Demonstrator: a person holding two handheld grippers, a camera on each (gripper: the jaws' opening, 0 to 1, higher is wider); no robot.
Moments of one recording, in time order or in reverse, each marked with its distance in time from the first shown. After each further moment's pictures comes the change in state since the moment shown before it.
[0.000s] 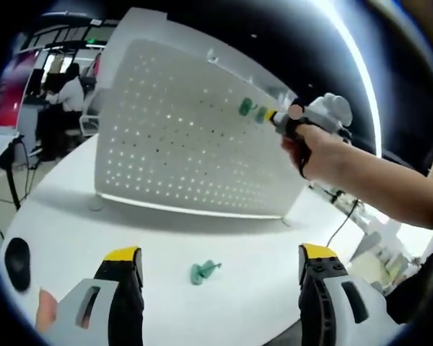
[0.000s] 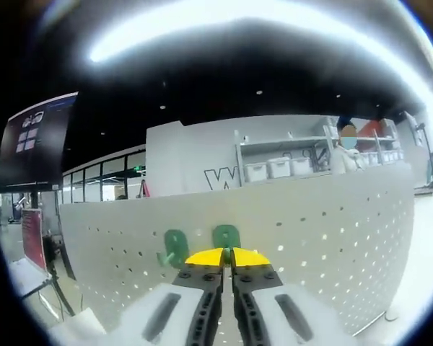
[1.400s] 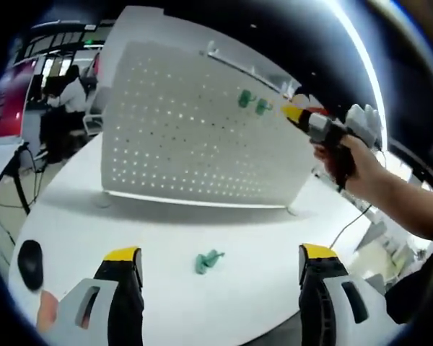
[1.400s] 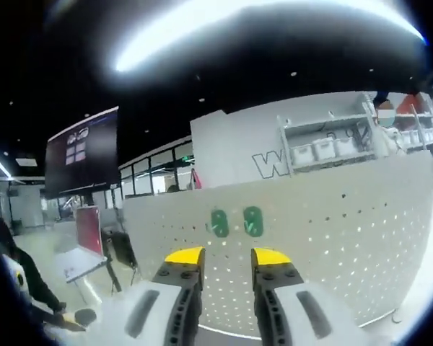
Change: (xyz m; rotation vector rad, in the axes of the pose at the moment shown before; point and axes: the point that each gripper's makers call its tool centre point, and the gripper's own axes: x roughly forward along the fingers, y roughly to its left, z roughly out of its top) left arm -0.015 -0.010 -0.004 0.043 0.064 0.049; right arm -0.090 0.011 -0.004 -0.042 0.134 0.375
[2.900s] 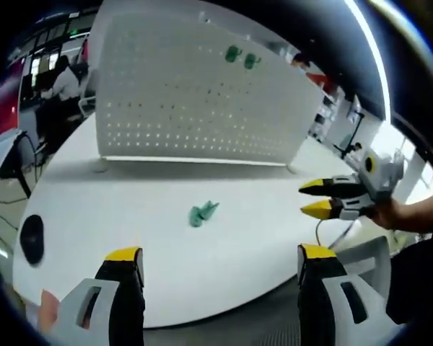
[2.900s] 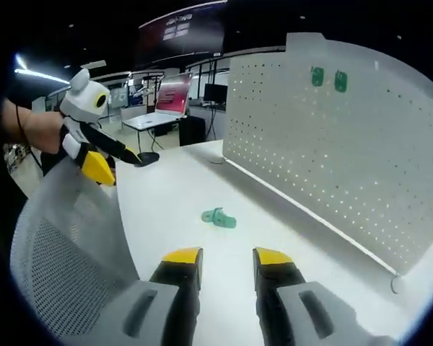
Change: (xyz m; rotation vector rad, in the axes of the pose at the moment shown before) left arm -0.013 -0.009 -0.067 0.050 0.201 0.031; right arm -0.165 0.054 -0.202 -0.281 0.573 0.443
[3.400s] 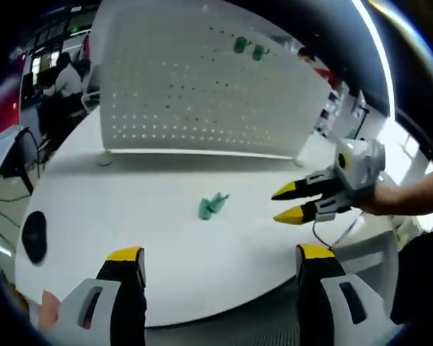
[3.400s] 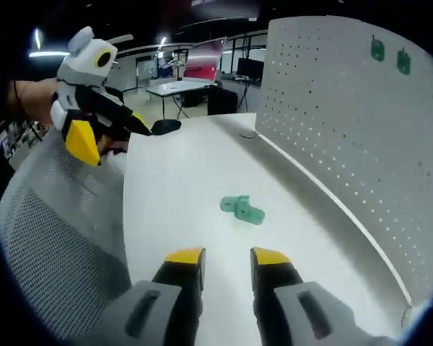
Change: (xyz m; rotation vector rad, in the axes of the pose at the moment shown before) left arm 0.006 0.016 -0.008 0.000 0.041 0.024; right arm 0.078 0.013 -0.008 -0.102 0.135 0.160
